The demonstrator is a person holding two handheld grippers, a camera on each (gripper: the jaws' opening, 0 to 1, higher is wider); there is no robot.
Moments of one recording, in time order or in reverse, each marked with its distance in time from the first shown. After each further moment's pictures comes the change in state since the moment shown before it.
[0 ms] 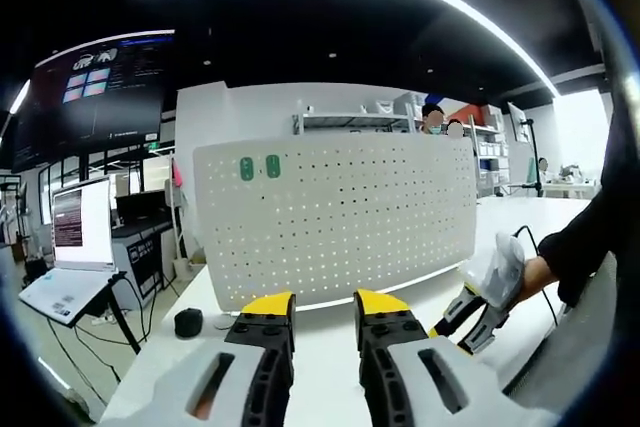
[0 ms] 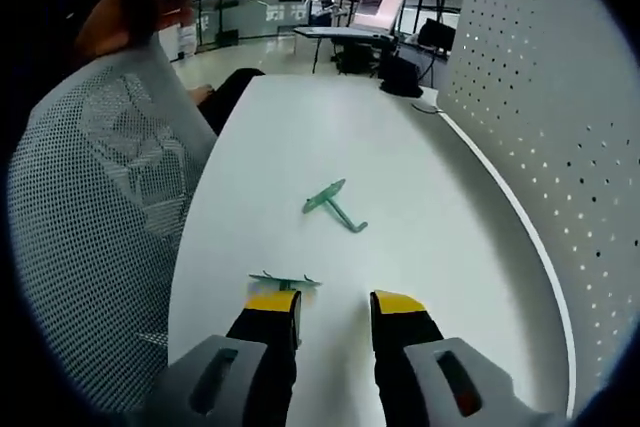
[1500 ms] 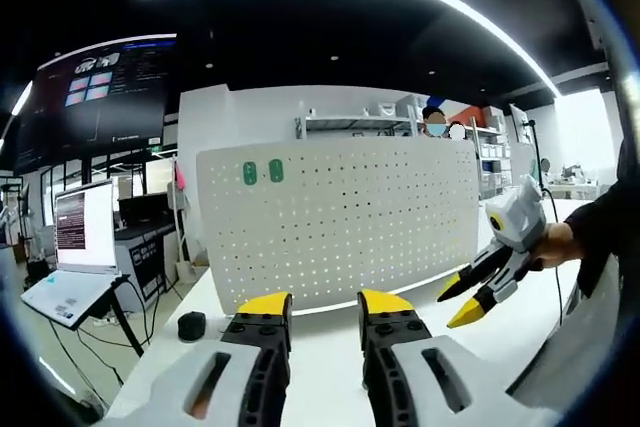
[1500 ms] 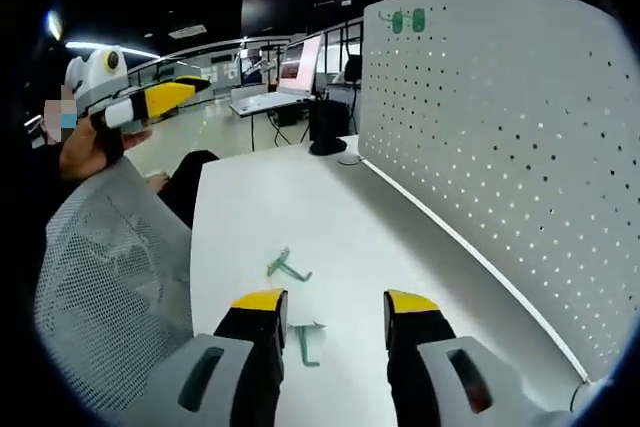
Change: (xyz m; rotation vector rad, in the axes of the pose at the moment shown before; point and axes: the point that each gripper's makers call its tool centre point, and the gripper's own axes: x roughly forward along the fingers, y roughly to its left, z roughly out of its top) left arm -0.002 0.002 0.004 0.003 -0.013 0.012; right arm -0.073 -0.043 0.034 0.260 -0.214 -0.194
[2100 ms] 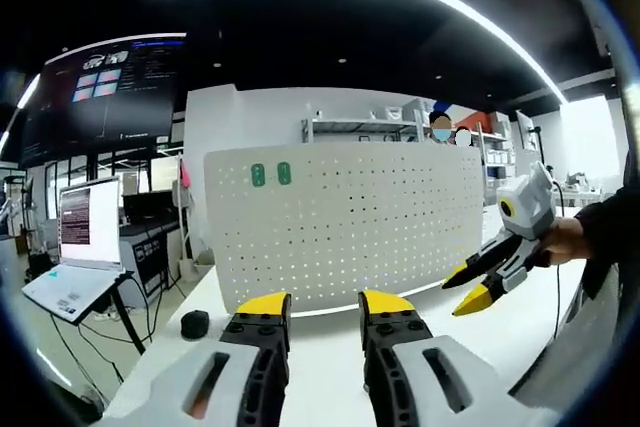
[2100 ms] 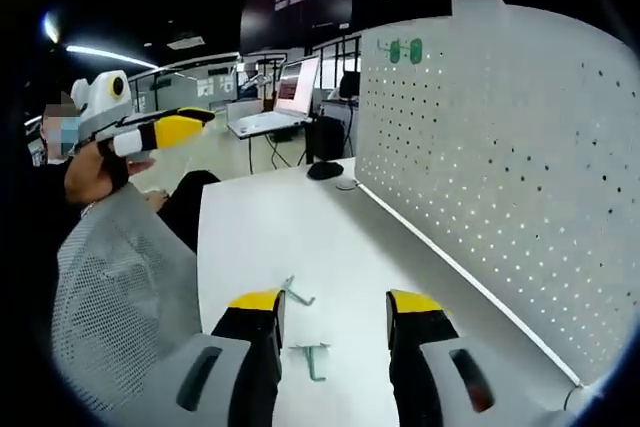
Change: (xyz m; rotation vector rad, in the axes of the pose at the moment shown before) left arm -0.001 0.007 0.005 -0.024 -0.008 0.018; right arm -0.017 0.004 0.032 0.033 -0.073 -0.021
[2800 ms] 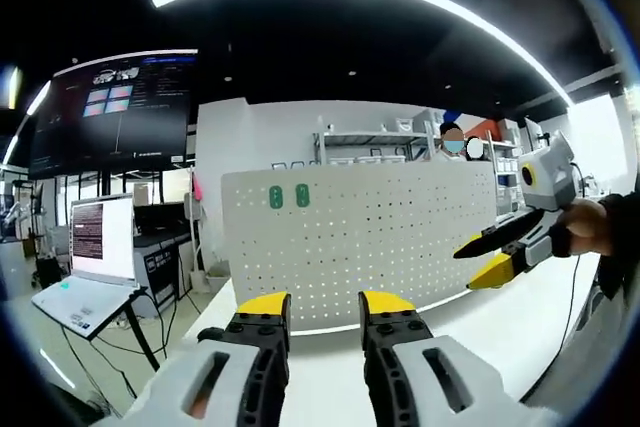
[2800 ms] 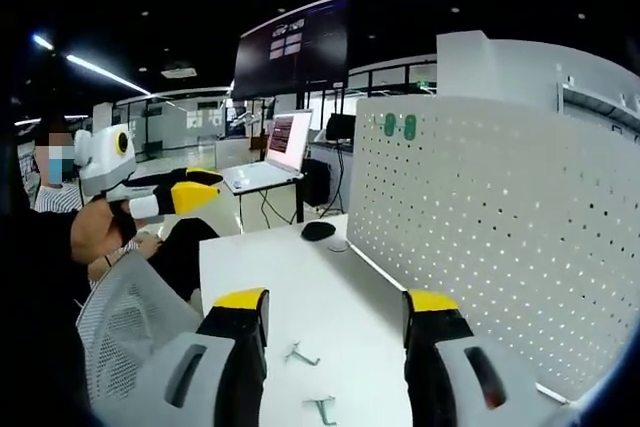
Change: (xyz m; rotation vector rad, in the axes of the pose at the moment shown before) left arm -0.003 0.017 0.022 0.002 -0.048 0.053; right arm -0.026 0.011 0.084 -0.001 -0.187 -0.077
